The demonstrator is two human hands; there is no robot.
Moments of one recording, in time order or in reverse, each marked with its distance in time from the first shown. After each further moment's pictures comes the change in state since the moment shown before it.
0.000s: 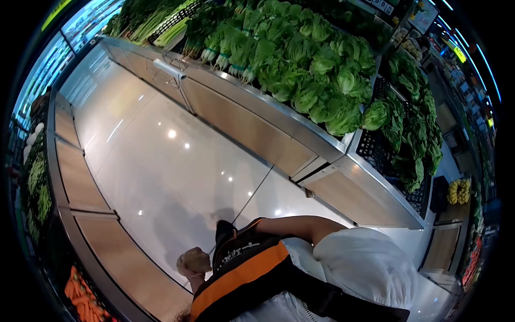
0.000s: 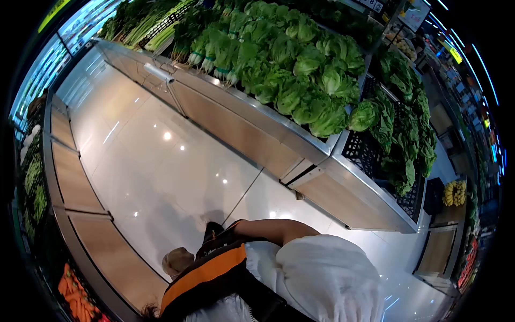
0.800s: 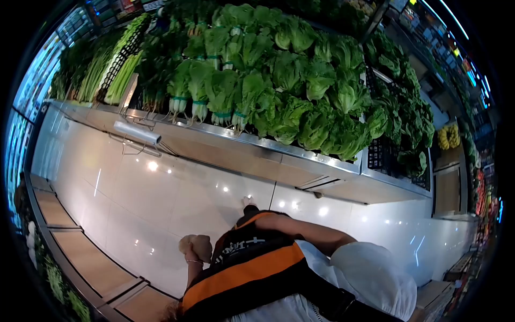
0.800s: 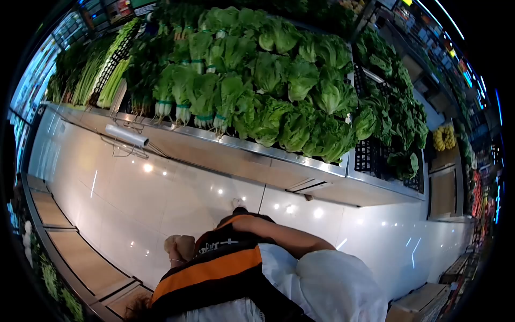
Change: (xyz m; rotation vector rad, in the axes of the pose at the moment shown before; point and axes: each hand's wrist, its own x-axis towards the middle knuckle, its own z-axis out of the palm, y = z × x) left_hand 0.364 0.031 0.248 1.138 0.356 -0.242; right_hand -0.017 0.010 -0.294 0.295 0.388 0.179
